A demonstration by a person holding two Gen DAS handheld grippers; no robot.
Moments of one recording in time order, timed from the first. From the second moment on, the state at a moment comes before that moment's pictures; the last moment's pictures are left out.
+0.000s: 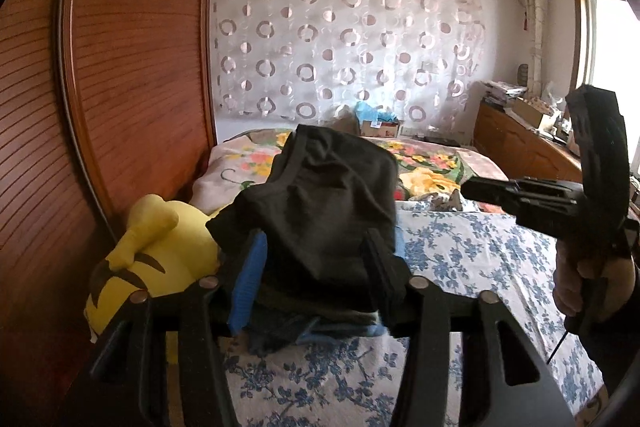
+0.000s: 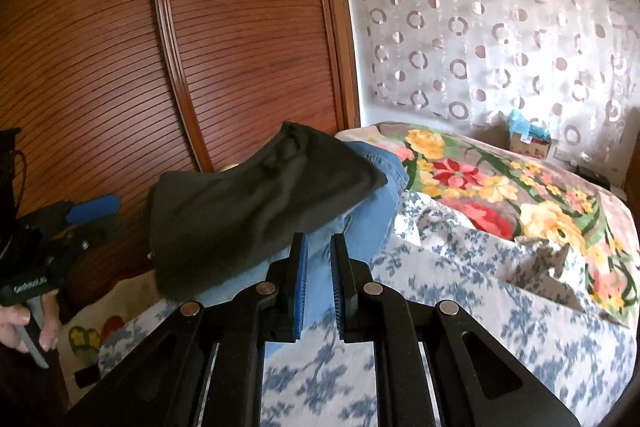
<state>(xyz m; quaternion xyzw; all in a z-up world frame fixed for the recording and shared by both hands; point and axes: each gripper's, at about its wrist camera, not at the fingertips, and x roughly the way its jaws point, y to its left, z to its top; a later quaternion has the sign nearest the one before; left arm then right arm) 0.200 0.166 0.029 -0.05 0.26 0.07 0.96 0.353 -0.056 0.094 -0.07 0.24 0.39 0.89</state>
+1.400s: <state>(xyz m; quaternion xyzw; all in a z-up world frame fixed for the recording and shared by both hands) 0.134 0.047 0.041 0.00 0.25 -0.04 0.97 0.191 -0.160 0.092 -0.02 0.20 0.28 0.94</state>
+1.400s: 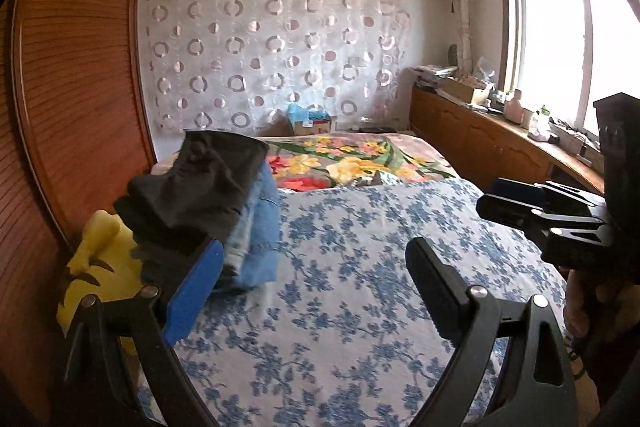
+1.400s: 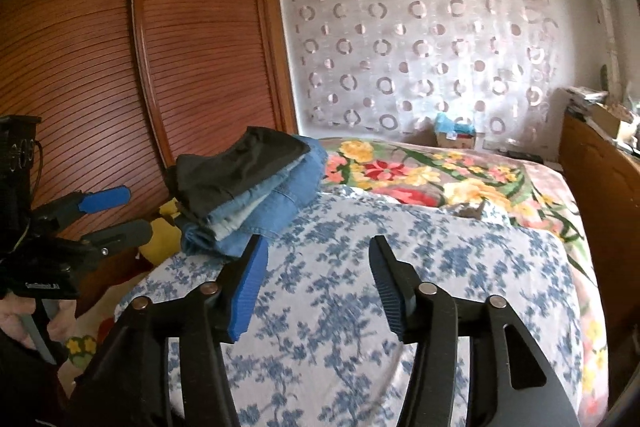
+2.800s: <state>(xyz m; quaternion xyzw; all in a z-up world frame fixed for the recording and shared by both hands) 0.024 -0.016 0.085 0.00 0.20 -0.06 0.98 -0.005 -0.198 0.112 0.03 0.13 0.14 0.98</state>
